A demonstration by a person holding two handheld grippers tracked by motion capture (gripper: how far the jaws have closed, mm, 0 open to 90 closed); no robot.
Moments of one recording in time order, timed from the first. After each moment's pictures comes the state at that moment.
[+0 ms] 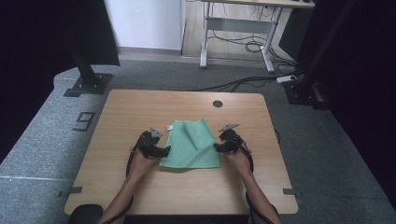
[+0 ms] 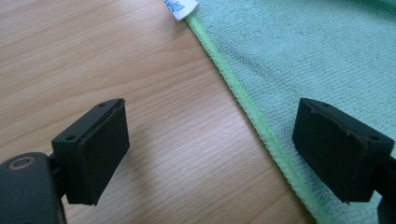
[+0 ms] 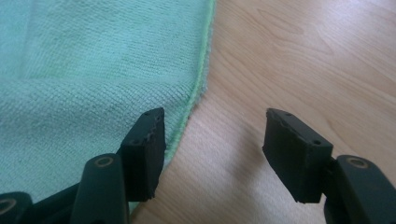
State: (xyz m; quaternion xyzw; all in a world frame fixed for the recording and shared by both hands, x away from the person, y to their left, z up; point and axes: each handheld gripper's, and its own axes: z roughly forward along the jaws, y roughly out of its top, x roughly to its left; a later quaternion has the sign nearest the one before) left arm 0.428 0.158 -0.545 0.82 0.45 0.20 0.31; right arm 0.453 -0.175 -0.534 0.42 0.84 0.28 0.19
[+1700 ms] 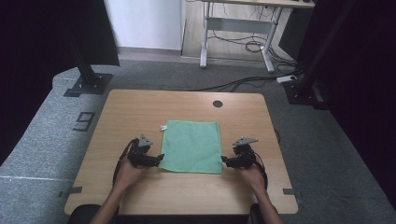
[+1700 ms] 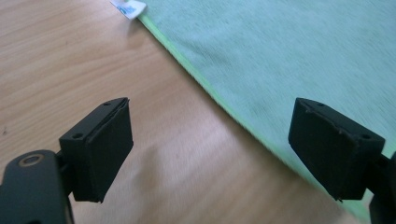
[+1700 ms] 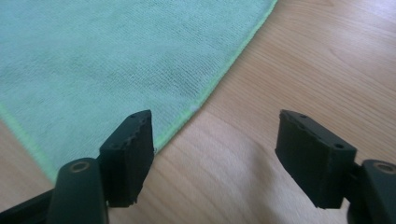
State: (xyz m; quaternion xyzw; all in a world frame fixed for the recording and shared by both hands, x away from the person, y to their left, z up) left arm 0.378 0.188 -0.526 0.83 0.40 0.17 0.34; right arm 0.389 -0.218 -0.529 0.42 0.82 0.35 0.16
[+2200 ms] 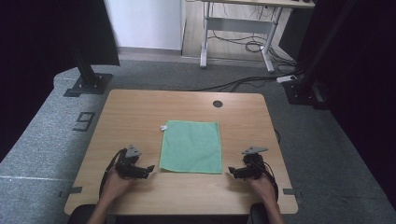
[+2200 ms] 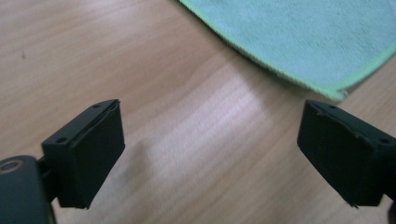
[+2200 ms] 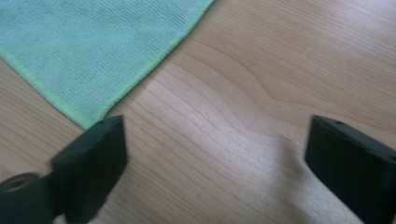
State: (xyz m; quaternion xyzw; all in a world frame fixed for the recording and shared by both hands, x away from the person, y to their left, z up) left arm 0.343 0.220 -0.533 0.83 0.41 0.15 0.34; right arm 0.359 -0.247 -0.539 0.44 0.82 0.33 0.14
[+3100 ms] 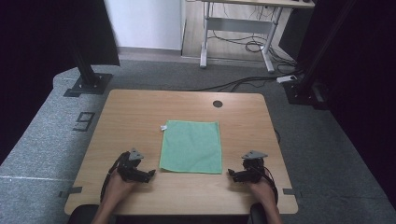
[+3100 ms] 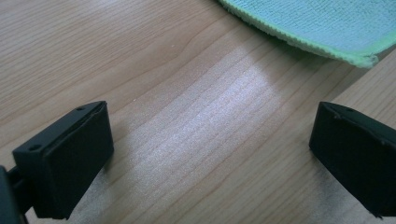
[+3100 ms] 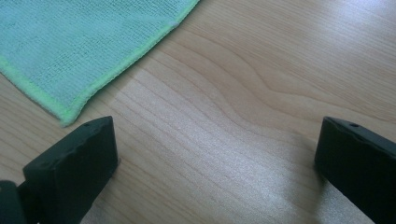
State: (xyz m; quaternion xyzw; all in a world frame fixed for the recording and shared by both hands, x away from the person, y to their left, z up) left arm 0.343 0.215 -0.549 0.84 0.41 0.15 0.32; right arm 0.352 -0.248 -0.557 0.43 0.81 0.34 0.18
